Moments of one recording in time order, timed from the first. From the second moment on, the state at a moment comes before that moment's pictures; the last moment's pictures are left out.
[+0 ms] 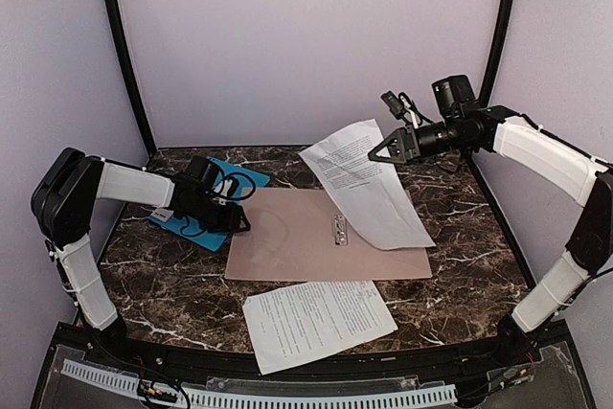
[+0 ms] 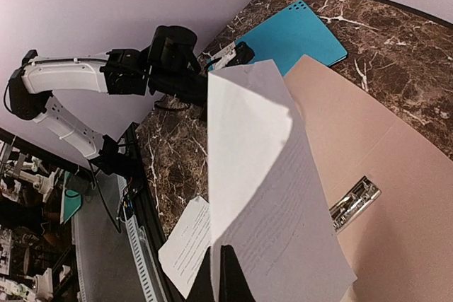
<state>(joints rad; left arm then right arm) -0.37 1.82 1.03 -0.22 0.28 -0.30 0.42 1.54 1.42 -0.60 -0.88 0.14</state>
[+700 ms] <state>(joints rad) -0.53 1.59 0.96 -0.23 0.05 -0.27 0.42 1.63 1.46 -0.41 -0.98 0.28</state>
